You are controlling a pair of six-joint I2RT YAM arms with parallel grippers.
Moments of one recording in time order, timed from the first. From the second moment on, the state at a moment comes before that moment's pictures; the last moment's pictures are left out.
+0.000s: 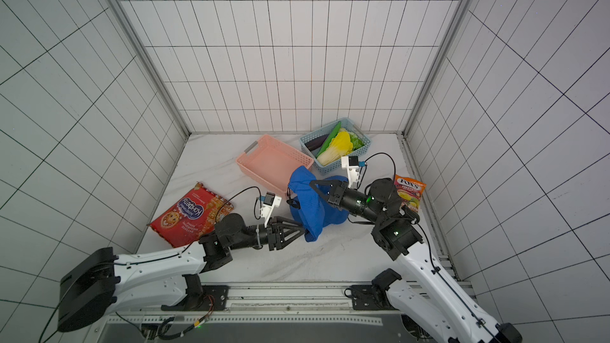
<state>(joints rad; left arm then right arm) -1.01 1.15 0.44 0.71 0.38 -0.87 0.64 0.78 0.76 0.03 -0.55 1.15</state>
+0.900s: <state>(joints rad) -1.01 0.93 0.36 0.66 0.14 -0.93 0.58 0.73 0.76 0.03 -0.53 1.16</state>
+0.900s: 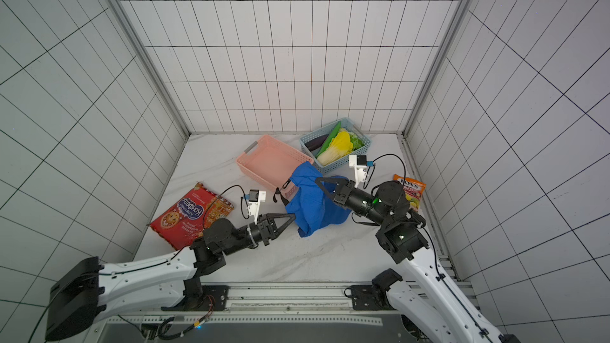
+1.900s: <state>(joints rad) -0.84 0.94 0.36 0.66 0.46 -0.89 0.53 0.76 0.77 0.07 -0.58 1.24</state>
